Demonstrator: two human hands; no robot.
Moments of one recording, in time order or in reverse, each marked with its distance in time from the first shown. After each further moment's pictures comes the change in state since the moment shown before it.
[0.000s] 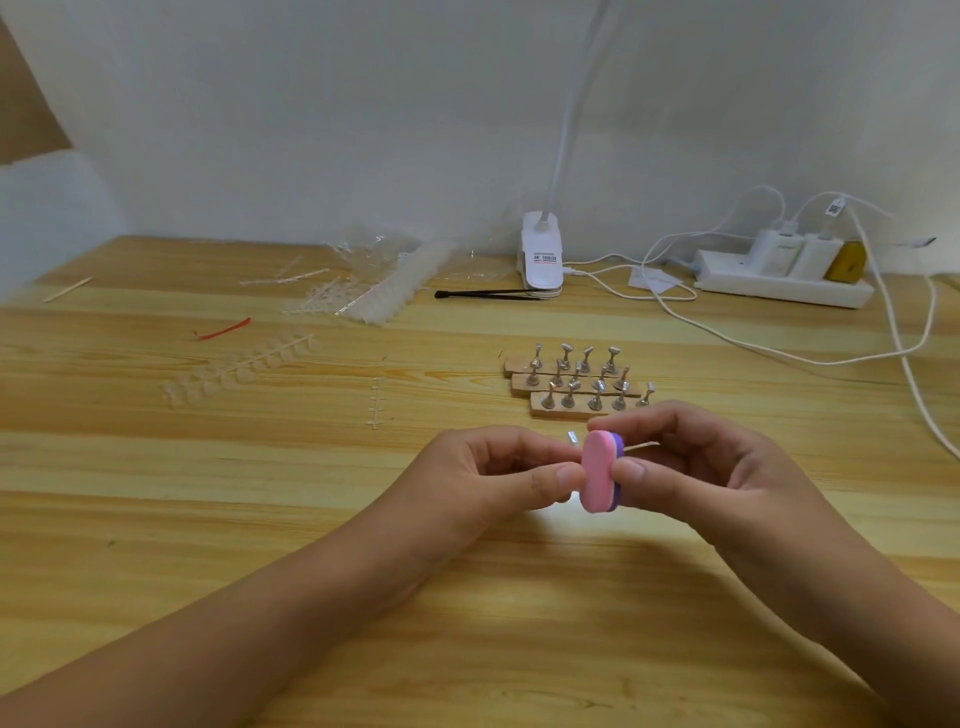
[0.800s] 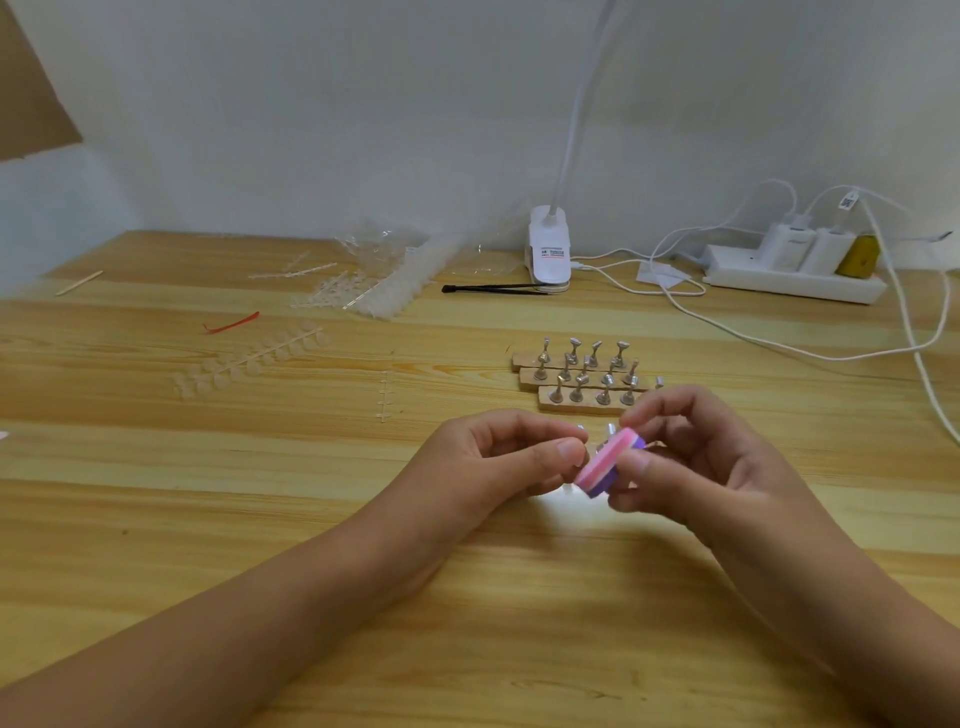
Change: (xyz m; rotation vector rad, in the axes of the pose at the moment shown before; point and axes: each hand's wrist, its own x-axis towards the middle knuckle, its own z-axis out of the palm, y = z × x) left_hand 0.004 -0.007 -0.002 -0.133 0.028 -0.017; right_hand -0.002 0.001 0.013 0.088 0.119 0.007
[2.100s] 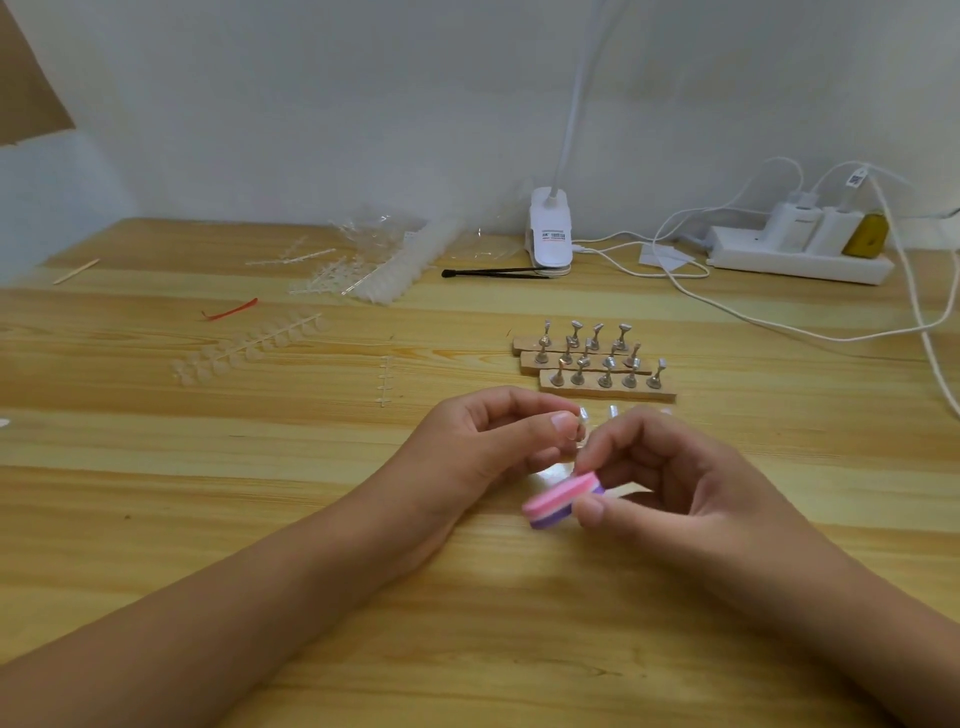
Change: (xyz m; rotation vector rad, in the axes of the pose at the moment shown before) left_hand 0.002 0.001 -0.001 -0.068 -0.008 -0.009; right_hand -0.003 0.008 0.006 -0.163 -0.200 -0.052
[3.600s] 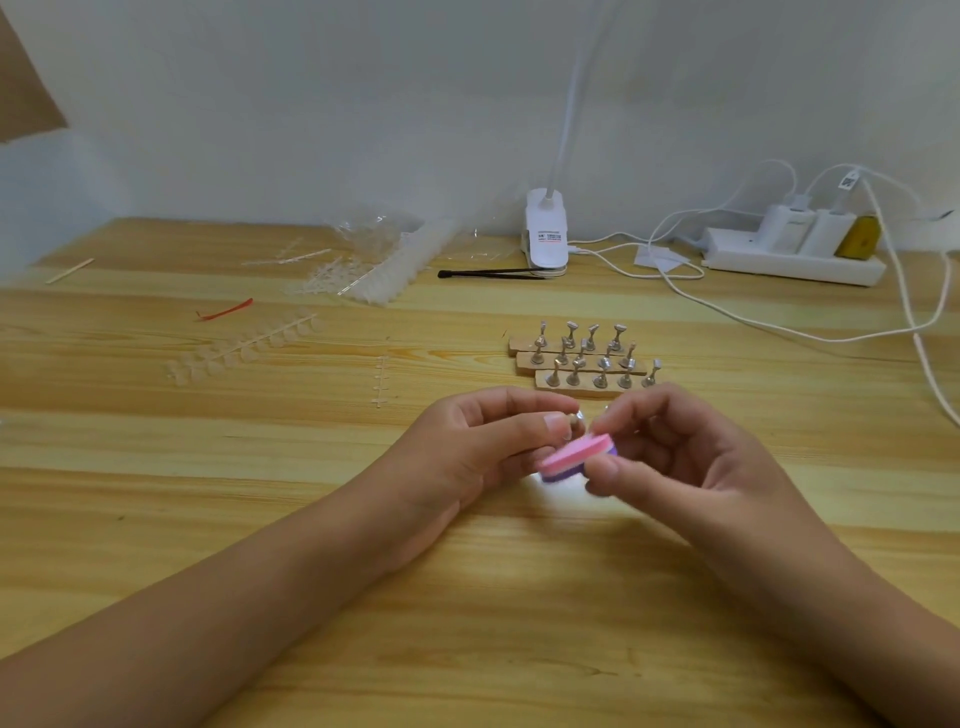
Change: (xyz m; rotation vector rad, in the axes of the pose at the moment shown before) left_hand -0.004 0.009 0.004 -0.138 0.001 -0.058; right_hand 0.001 -0.002 -0.001 0.095 0.152 -0.022
